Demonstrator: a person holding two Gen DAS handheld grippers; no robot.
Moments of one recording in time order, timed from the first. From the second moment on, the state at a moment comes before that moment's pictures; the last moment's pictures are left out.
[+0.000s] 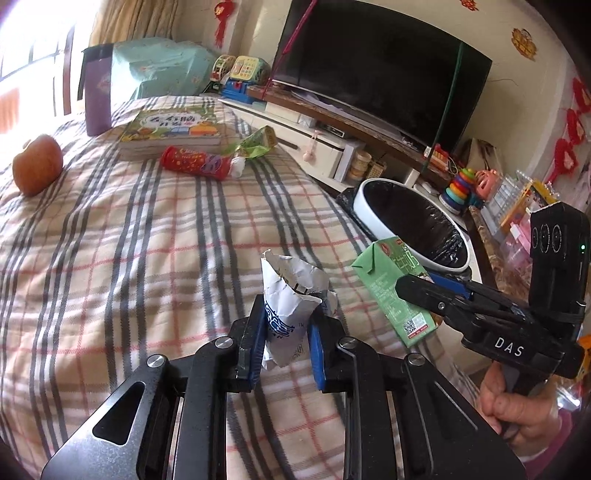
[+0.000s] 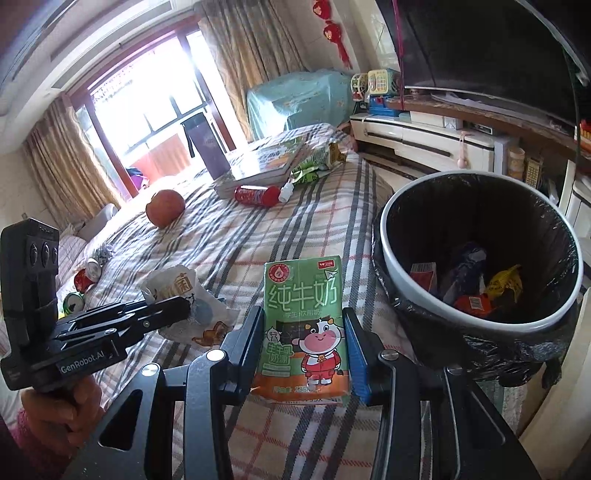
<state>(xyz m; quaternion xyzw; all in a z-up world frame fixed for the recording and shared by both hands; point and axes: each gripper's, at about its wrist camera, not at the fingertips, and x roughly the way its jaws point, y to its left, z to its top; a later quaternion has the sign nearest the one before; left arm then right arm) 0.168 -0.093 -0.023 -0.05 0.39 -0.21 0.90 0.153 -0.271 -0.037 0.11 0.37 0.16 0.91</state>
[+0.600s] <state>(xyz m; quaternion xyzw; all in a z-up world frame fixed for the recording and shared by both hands) 0.172 -0.149 -0.010 -0.01 0.39 -0.25 0.89 0.147 -0.317 -0.025 0.13 0.35 0.12 0.92</state>
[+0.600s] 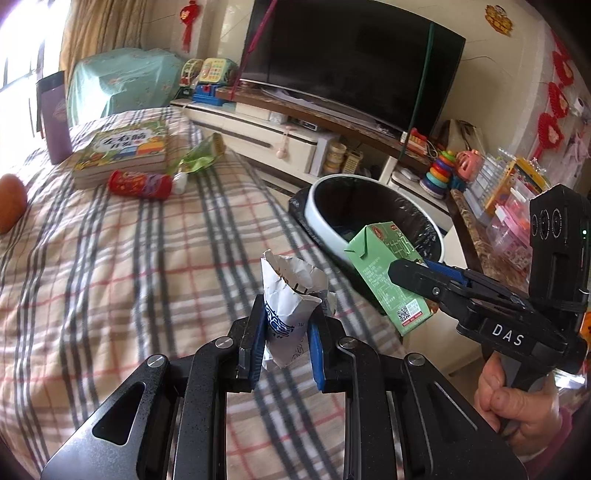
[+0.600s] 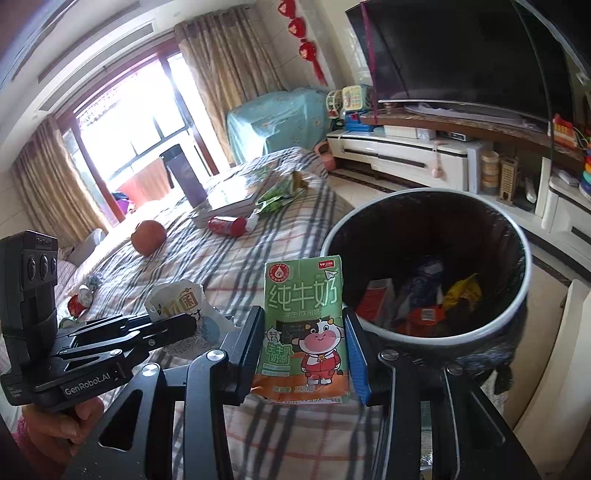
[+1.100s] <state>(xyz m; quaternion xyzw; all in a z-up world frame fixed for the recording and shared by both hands) 0.180 -0.179 -0.001 0.00 0.38 -0.27 0.88 0.148 -0.349 -0.019 0.14 0.34 0.09 0.93</state>
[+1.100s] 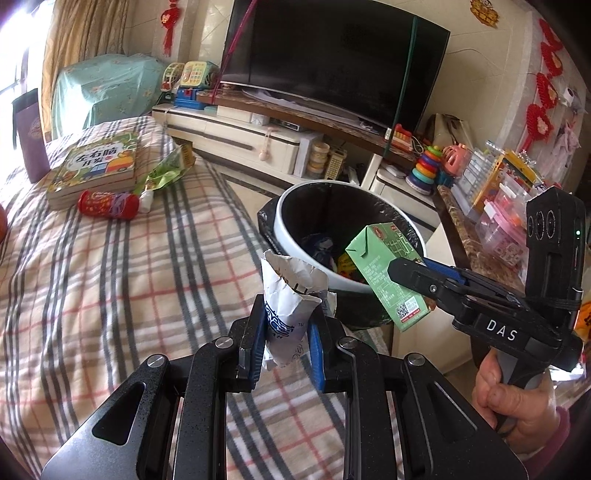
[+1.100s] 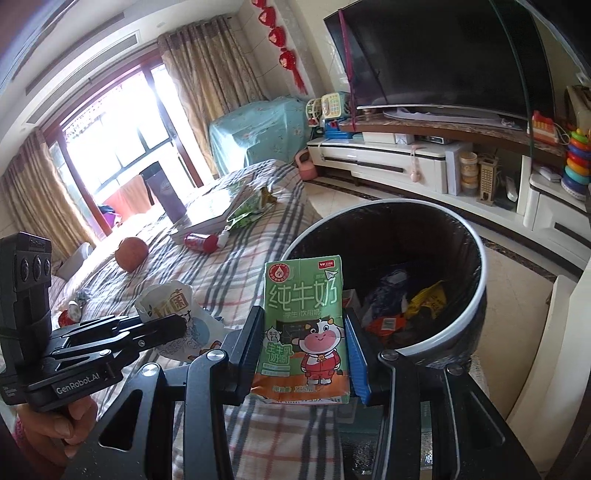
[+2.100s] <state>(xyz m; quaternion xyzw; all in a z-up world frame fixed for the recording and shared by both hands) 0.193 -0.221 0.015 0.02 0.37 -0.30 0.88 0.152 -0.384 -0.018 0.16 0.34 0.07 0.93</state>
